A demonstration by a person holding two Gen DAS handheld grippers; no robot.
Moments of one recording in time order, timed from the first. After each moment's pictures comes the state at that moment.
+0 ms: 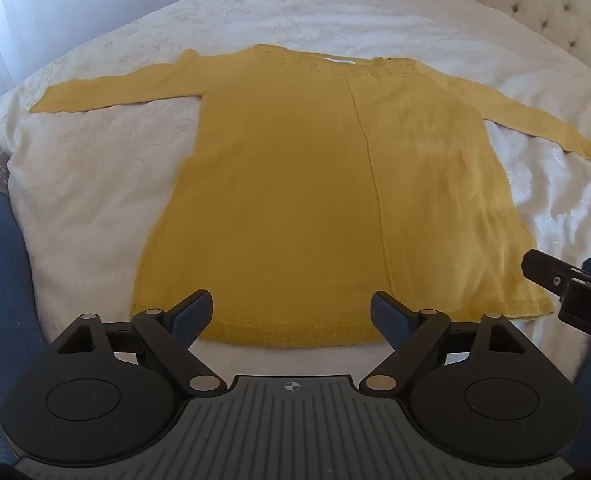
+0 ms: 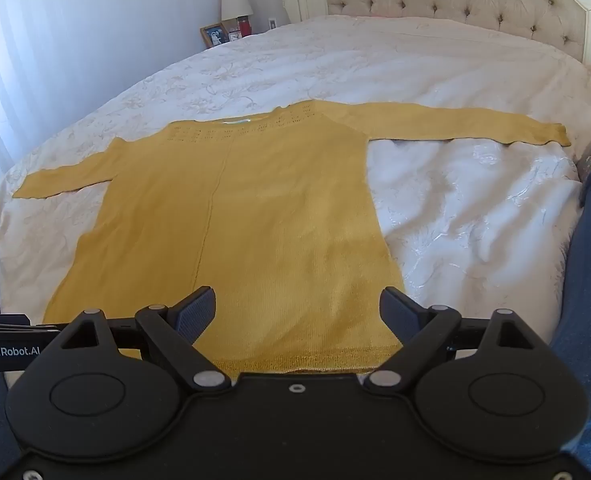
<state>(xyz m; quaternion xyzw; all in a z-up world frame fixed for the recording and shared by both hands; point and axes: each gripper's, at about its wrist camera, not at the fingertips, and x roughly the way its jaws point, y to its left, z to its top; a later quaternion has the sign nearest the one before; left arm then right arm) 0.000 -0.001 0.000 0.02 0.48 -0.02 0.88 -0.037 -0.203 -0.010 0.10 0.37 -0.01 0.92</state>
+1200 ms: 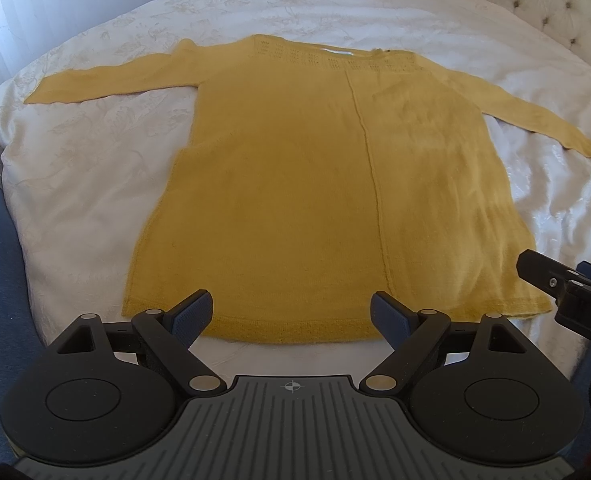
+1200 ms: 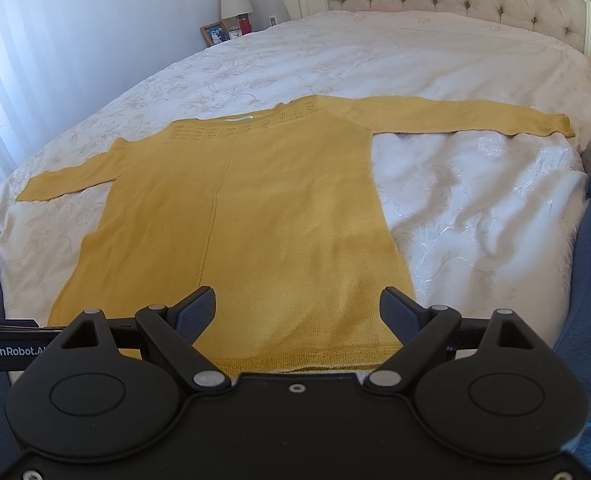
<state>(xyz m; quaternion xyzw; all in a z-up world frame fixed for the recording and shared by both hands) 0.004 0.002 -0.003 0.01 0.48 -0.02 0.88 -0.036 -0.203 -0.014 0.11 0.37 0.00 0.92</state>
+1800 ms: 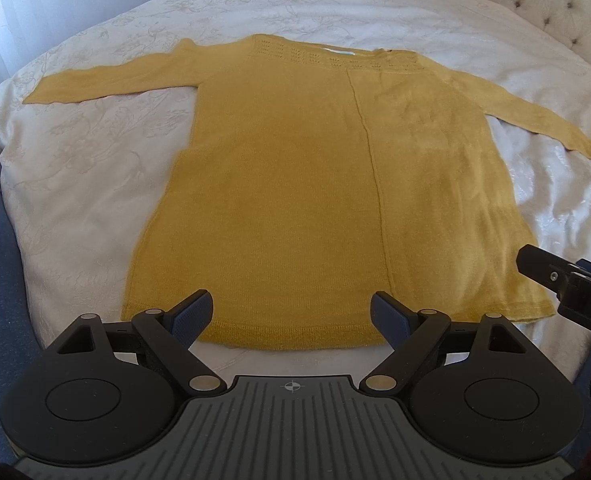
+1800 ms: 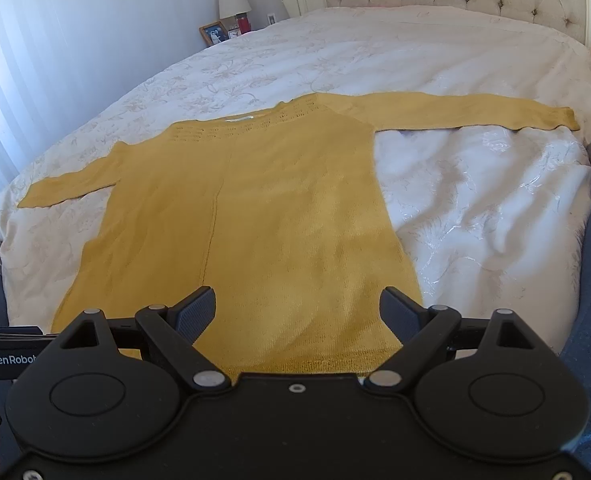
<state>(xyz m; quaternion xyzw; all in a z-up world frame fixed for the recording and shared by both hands) 0.010 0.001 -0.005 0.01 0.49 -0.02 0.87 -0.029 -0.203 -0.017 0.12 0.37 0.00 0.92</state>
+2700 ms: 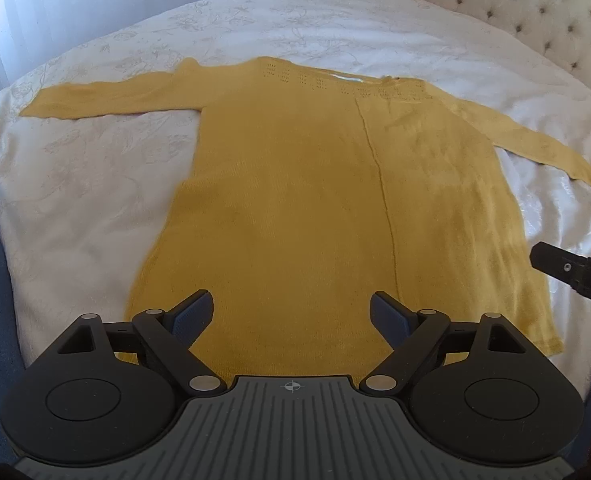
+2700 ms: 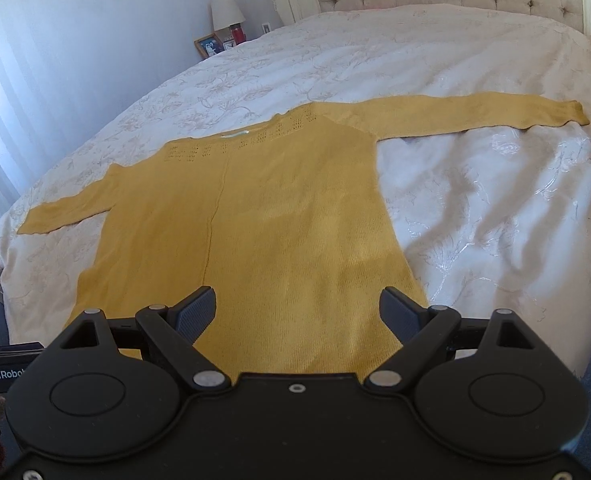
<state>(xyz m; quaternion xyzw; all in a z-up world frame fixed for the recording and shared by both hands) 0.035 0.014 -0.007 0.00 0.45 -0.02 0.89 0.001 -0.223 -0.023 0.16 0.35 0.00 0.92</state>
